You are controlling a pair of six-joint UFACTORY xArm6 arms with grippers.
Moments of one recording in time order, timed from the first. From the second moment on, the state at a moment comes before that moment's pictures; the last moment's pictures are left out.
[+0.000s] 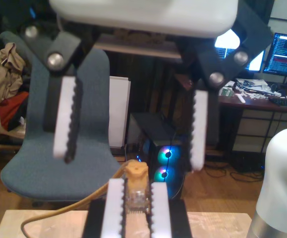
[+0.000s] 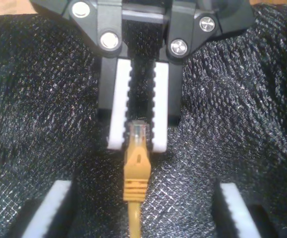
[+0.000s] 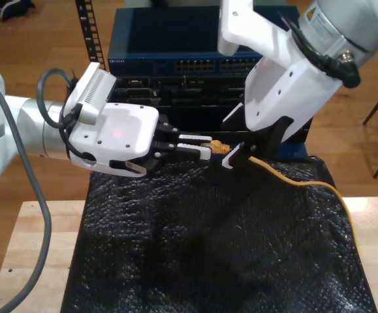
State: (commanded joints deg) left arm 9.4 -16.0 -44.5 -77.8 103.4 -246.3; right arm 21.2 -27.1 -64.1 26.6 77.0 -69.8
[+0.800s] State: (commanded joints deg) left arm 11.5 -9.8 -45.0 -81.2 114.7 -260.5; right arm 20.4 -40.2 -57.3 26.9 73.7 -80.9
